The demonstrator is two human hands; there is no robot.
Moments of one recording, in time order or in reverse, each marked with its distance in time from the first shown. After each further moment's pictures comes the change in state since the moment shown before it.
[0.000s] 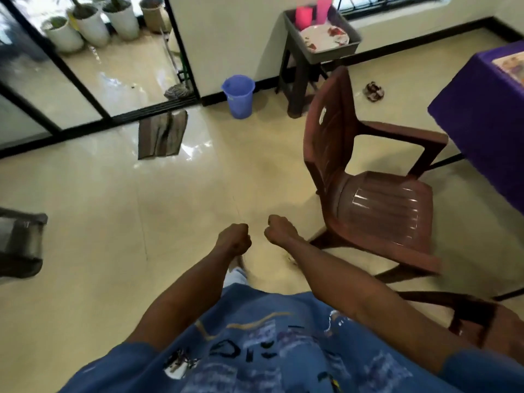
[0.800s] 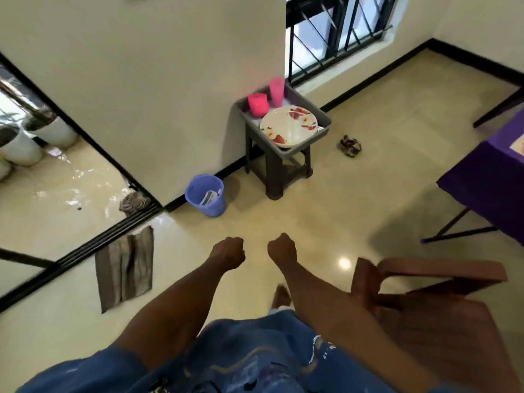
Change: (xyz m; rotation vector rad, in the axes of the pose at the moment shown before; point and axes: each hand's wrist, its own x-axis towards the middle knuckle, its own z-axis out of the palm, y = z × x) left_hand 0.551 0.065 -0.373 0.244 -0.035 0.181; right_hand 0.502 -0.101 -0.330 0.650 0.293 0.451
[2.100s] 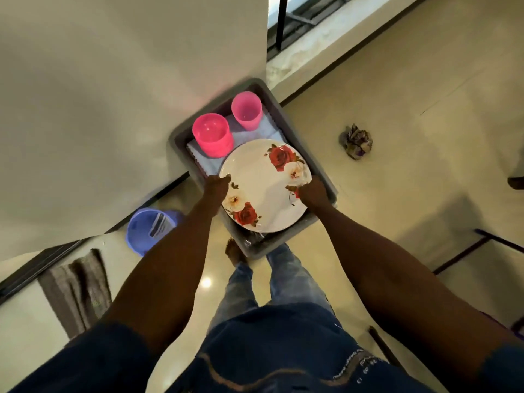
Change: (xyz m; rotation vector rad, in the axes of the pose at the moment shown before) left_hand 0.705 0.093 -0.286 -1.143 -0.100 -0.542; right_hand 0.723 -0.249 -0.202 -0.231 -0.156 0.143
